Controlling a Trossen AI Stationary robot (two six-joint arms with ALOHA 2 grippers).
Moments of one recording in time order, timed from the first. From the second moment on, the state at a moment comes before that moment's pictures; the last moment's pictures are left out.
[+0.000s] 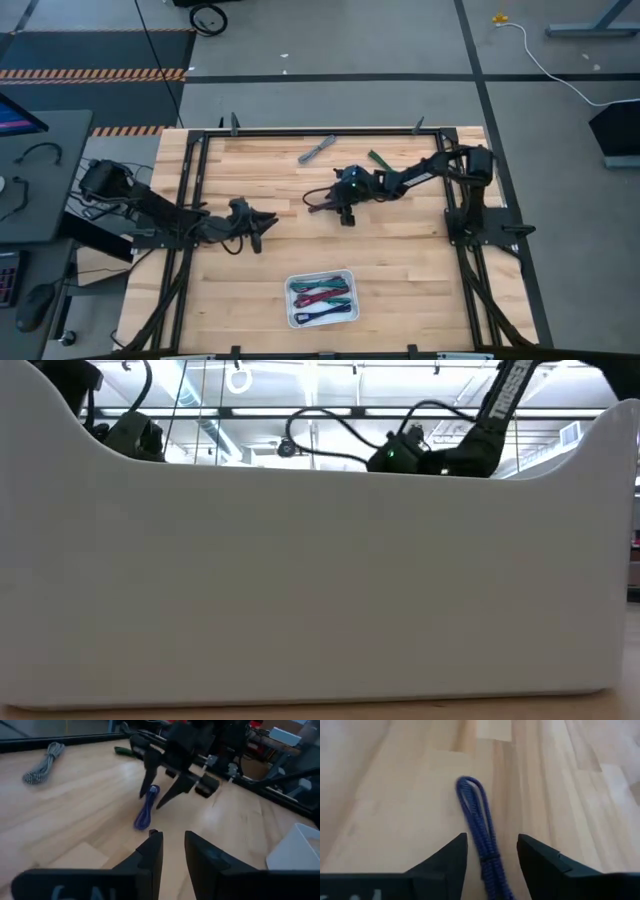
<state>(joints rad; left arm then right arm) -0.31 1.29 0.11 0.92 -0.66 -0.53 -0.25 1.88 0.82 0.38 -0.18 -0.27</state>
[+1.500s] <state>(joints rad) -0.28 1.29 0.11 1.31 -0.62 0.04 0.53 1.95 0.82 0.99 0.21 0.45</state>
